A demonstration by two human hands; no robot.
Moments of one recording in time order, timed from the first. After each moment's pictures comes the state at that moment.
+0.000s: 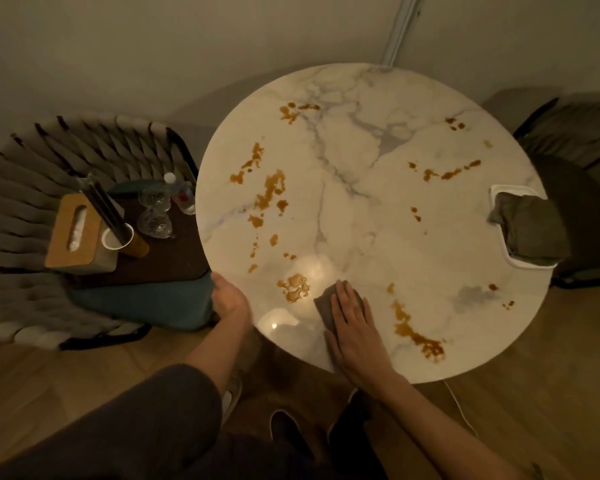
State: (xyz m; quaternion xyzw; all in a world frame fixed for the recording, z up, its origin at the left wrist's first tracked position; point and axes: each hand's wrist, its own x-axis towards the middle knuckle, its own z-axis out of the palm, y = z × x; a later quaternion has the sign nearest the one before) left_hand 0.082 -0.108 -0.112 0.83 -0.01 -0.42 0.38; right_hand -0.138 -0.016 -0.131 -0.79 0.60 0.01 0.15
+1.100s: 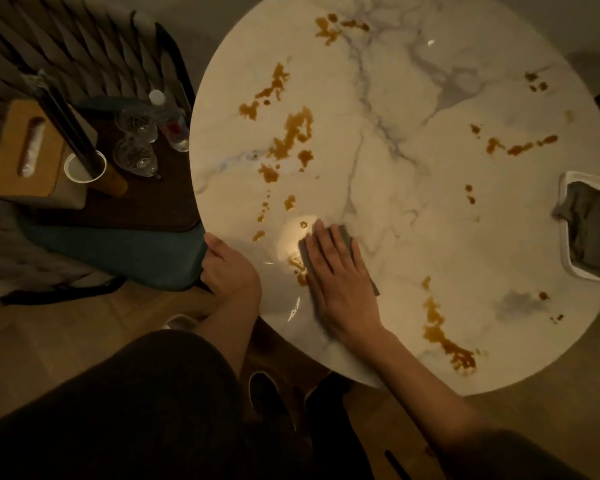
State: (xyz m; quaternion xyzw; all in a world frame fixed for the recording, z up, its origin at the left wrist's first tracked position) left_hand 0.071 -0.118 -0.130 0.87 -0.05 -0.29 0.40; right_hand -0.089 -0.085 -0.138 -0.83 0.55 0.00 0.12
